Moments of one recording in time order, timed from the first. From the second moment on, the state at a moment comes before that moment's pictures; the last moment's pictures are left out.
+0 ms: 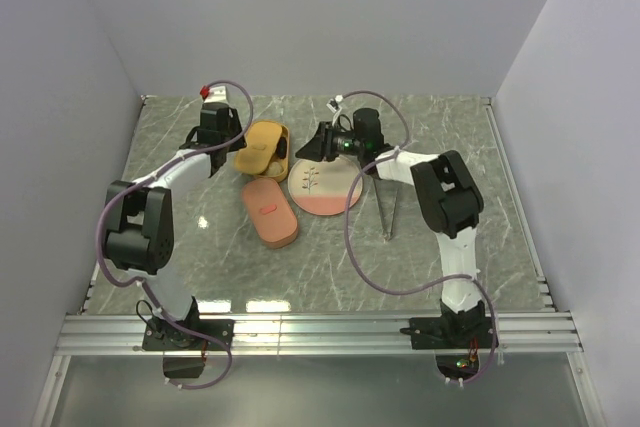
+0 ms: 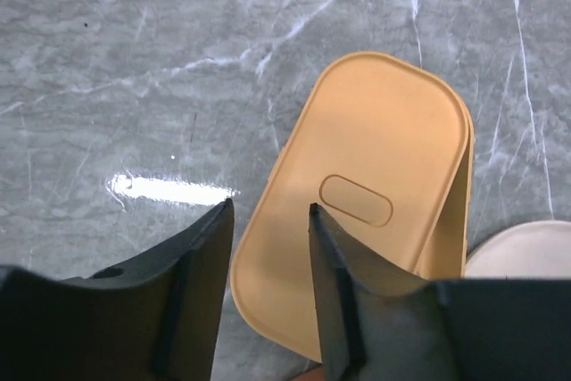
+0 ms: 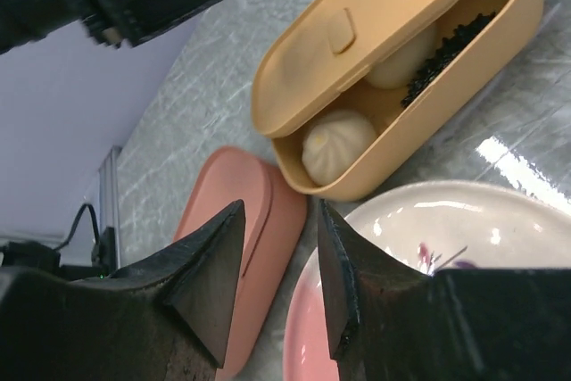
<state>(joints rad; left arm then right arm) -0.19 1.73 1.17 0.02 -0.18 -0.30 0.43 2.12 1.35 0.49 -0.79 0.57</state>
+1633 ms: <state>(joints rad) -0.09 1.92 1.13 0.23 0.12 -0.47 0.61 2.33 1.69 0.19 -0.40 0.66</state>
